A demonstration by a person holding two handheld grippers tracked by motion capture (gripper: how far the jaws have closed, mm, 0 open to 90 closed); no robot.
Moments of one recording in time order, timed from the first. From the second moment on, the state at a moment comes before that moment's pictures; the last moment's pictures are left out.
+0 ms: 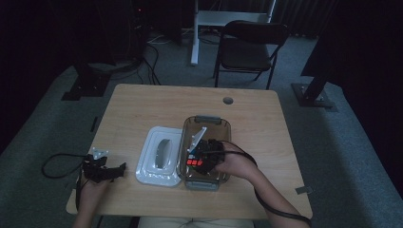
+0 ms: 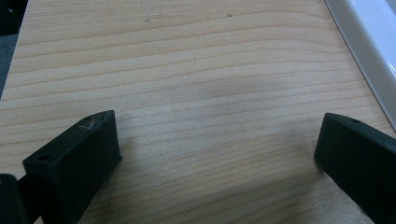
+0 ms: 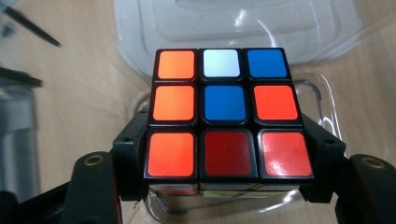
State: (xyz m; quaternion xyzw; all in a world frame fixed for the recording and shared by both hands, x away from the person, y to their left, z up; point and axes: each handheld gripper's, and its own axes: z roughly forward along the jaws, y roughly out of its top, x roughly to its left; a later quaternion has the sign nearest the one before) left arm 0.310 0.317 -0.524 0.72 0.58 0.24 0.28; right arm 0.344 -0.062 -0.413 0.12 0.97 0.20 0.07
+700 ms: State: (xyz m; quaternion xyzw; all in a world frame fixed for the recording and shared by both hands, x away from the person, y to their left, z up) left arm 0.310 0.317 -0.524 0.72 0.58 0.24 0.28; right arm 0.346 -0.046 -0.417 0.07 0.99 0.12 0.06
